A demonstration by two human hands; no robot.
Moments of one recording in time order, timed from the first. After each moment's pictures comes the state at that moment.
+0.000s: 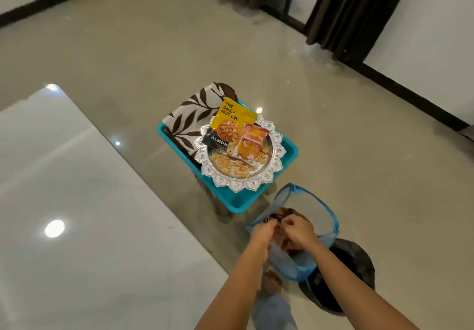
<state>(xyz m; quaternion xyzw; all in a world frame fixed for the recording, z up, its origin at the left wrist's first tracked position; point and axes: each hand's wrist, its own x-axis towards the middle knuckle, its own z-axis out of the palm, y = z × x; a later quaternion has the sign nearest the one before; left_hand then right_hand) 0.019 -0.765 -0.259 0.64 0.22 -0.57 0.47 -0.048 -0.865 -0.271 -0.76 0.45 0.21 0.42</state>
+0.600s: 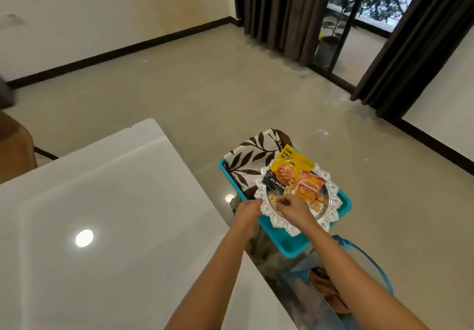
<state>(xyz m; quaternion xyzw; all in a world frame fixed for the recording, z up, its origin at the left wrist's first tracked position) 0.217 -0.659 -0.182 0.66 0.19 -0.40 0.60 0.153 -0.783 -0.164 -0.84 0.32 0.09 0.44</state>
